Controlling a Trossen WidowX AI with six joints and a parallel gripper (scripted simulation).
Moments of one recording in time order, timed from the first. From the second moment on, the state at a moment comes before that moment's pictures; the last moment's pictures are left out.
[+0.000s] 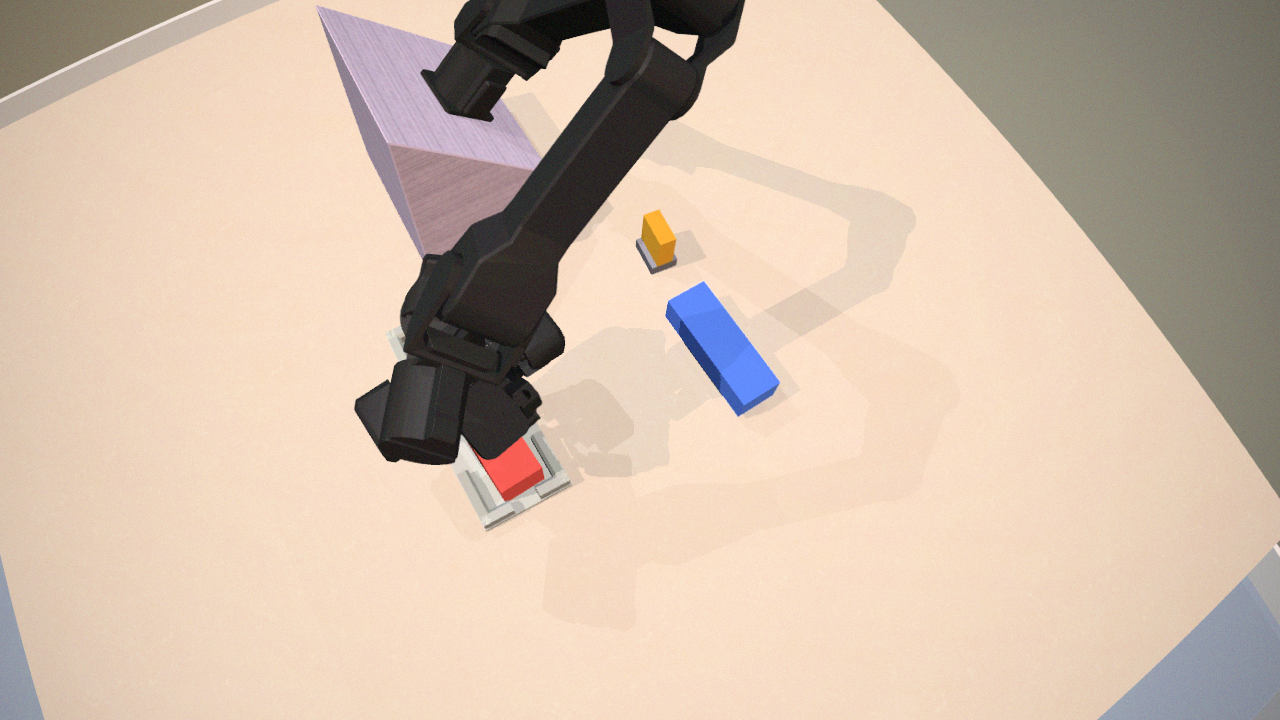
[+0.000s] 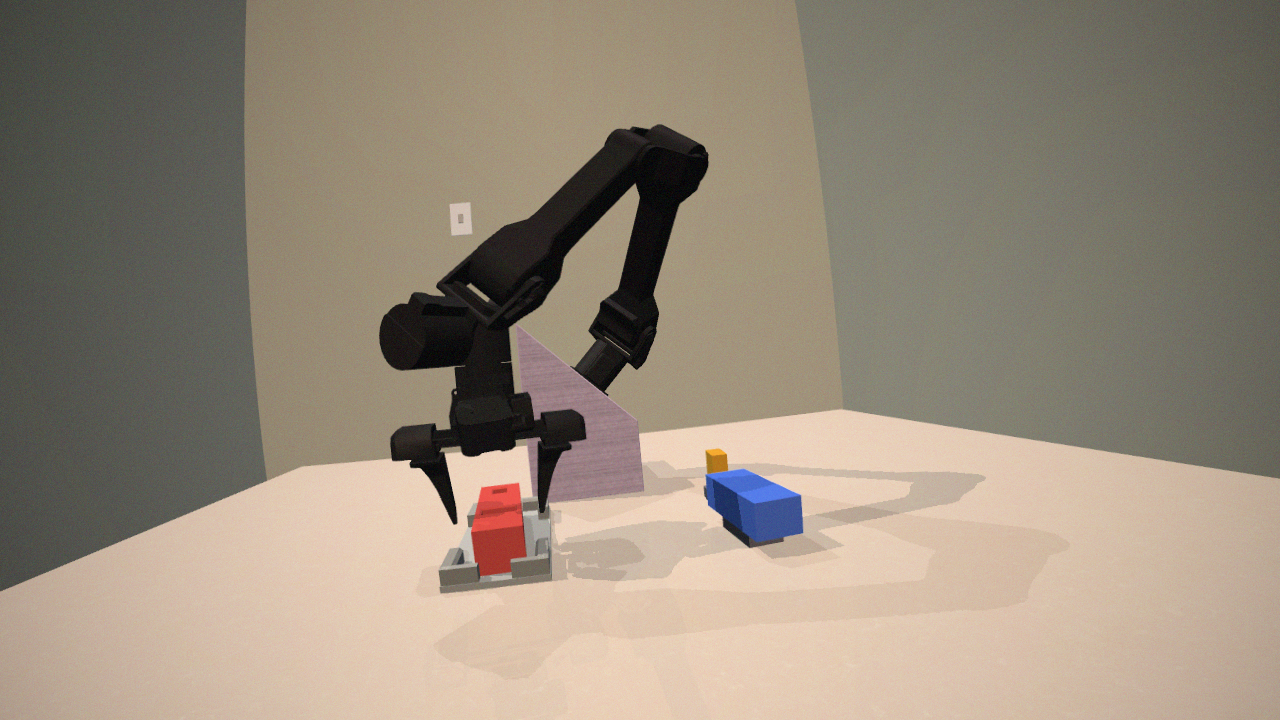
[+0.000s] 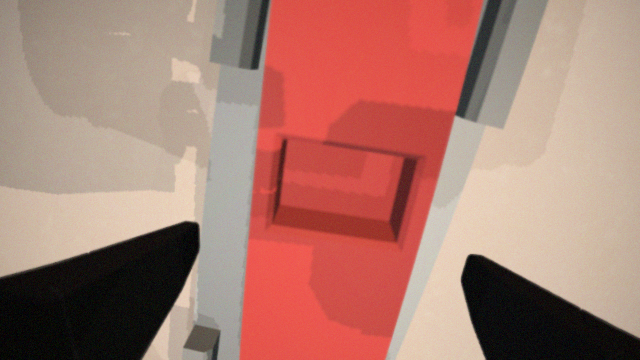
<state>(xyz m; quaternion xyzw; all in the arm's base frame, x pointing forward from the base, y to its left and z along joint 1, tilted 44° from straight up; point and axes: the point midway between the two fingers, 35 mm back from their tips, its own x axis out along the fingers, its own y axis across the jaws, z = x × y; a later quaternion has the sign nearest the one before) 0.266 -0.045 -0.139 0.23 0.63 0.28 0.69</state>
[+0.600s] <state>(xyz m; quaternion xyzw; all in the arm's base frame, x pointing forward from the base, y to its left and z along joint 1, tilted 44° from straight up) 0.263 -0.119 -0.067 0.24 0.63 0.27 0.69</state>
